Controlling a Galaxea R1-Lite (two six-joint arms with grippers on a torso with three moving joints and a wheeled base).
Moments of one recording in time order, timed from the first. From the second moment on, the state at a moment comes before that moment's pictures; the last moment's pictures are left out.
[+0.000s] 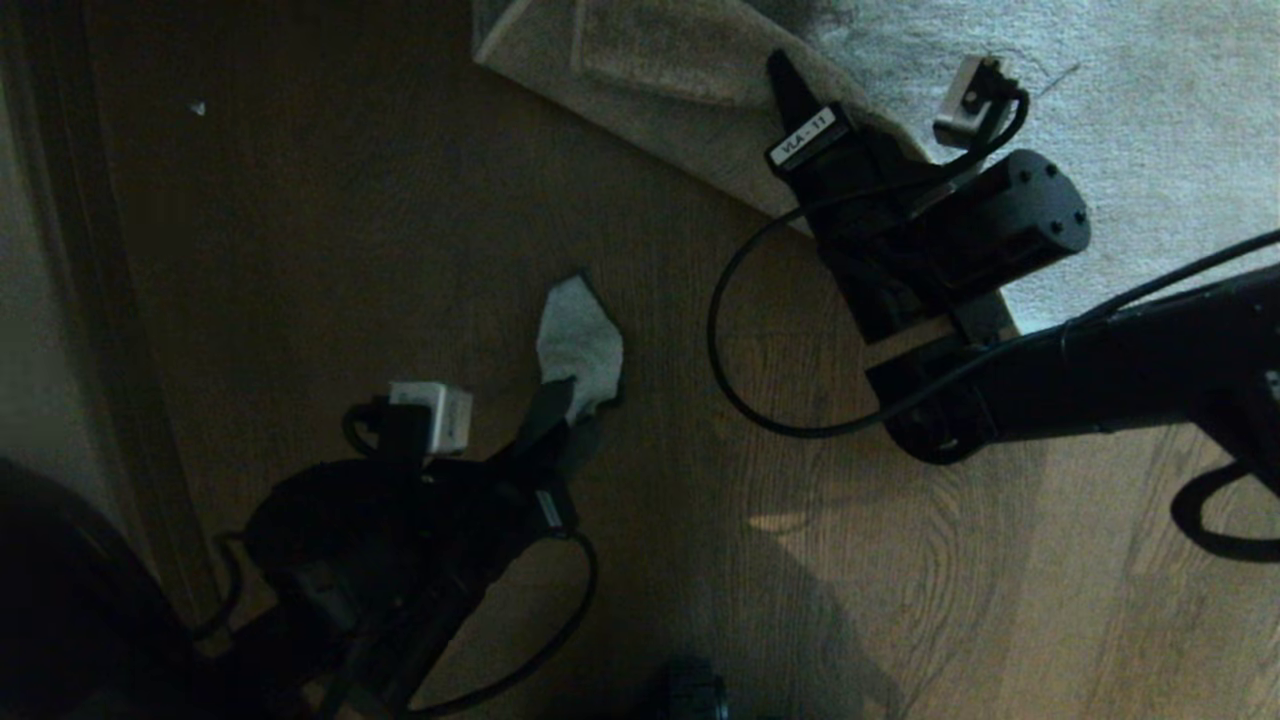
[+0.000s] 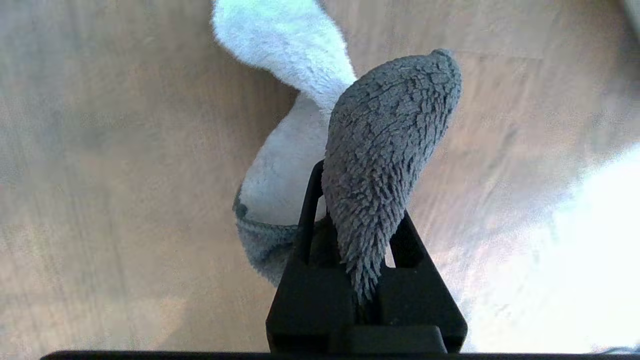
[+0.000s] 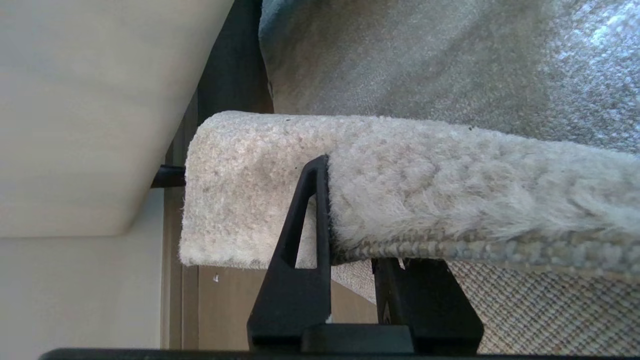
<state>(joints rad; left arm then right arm) -0.74 1.85 -0.34 -1.52 0.37 -0.25 0.57 2.10 -1.40 -1.52 -0.05 0.48</state>
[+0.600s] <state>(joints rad) -1.00 1.88 -0.38 -1.52 0.37 -0.25 0.57 2.10 -1.40 -1.52 -0.06 0.47</state>
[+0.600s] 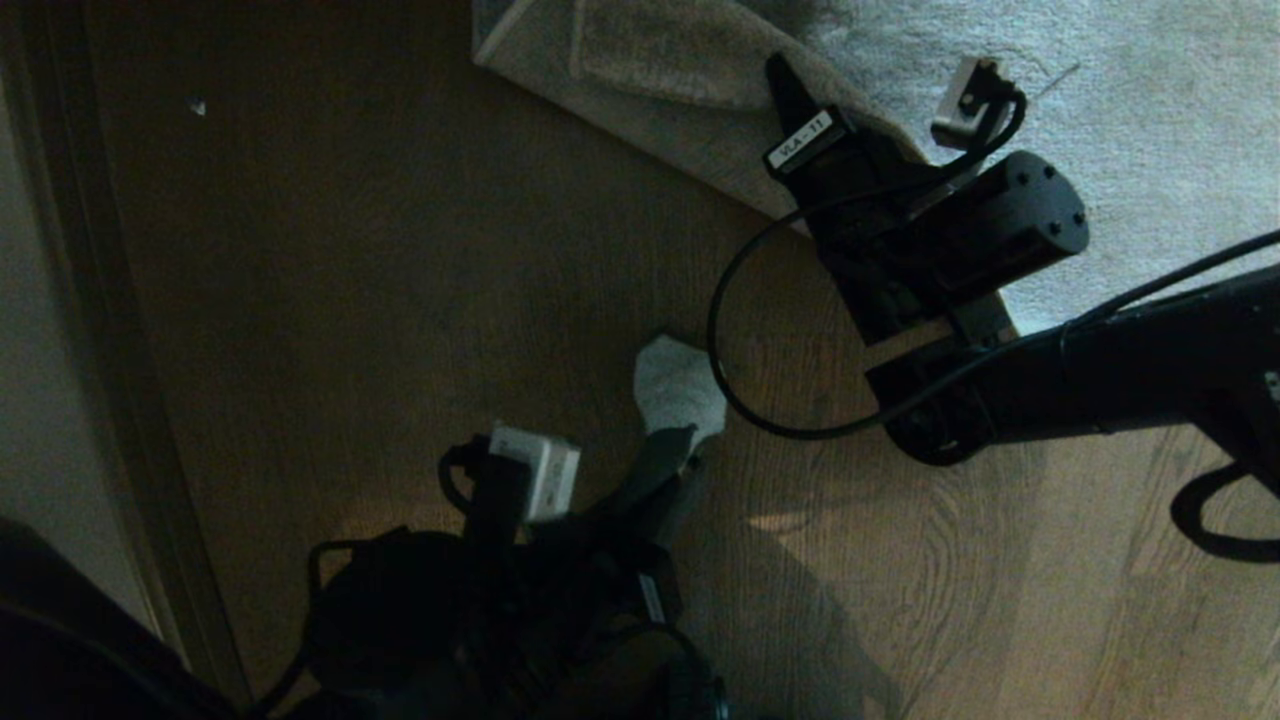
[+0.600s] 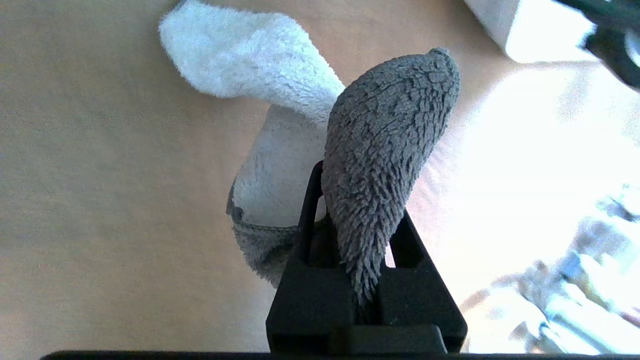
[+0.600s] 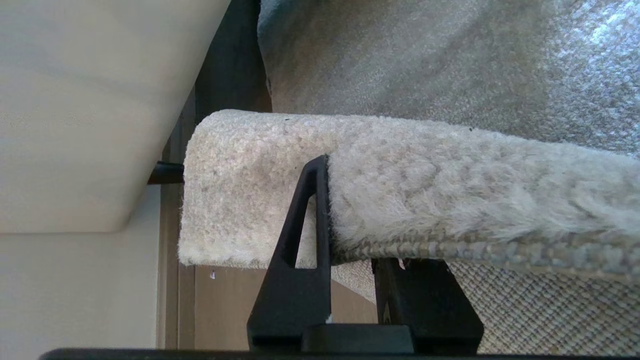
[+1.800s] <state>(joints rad) -0.89 2.03 -0.54 -1.52 0.38 -0.25 0.55 2.10 -1.40 -1.52 -0.06 0.47</state>
